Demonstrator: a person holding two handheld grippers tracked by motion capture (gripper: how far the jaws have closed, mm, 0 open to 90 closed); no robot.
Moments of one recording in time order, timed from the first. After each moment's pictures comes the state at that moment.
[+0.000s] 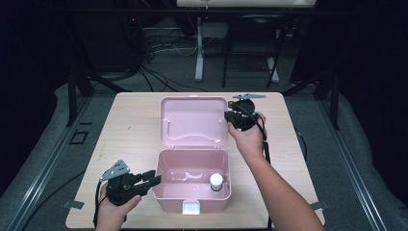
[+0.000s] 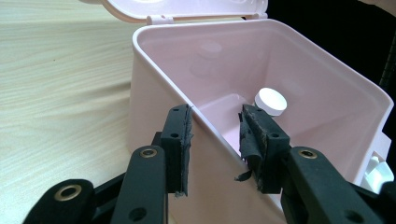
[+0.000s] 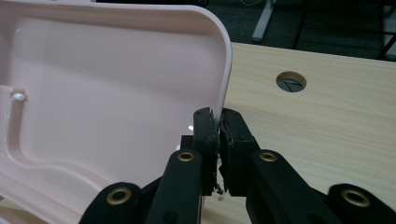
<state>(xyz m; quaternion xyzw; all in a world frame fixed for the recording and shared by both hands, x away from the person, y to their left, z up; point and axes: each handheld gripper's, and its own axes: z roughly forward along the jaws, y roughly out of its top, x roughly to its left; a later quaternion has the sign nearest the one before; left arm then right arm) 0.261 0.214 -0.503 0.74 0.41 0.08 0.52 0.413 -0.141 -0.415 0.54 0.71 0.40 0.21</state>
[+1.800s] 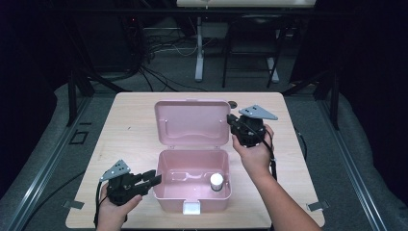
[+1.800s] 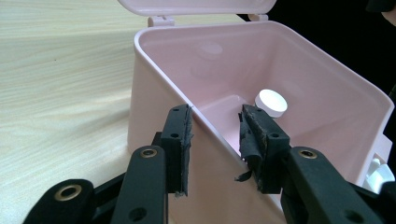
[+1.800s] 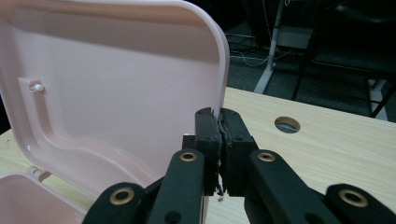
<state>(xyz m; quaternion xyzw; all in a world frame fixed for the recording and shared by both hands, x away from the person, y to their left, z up) 0.261 0.213 -0.503 0.74 0.41 0.08 0.53 0.356 -0.147 -0.409 0.47 0.68 0.48 0.29</state>
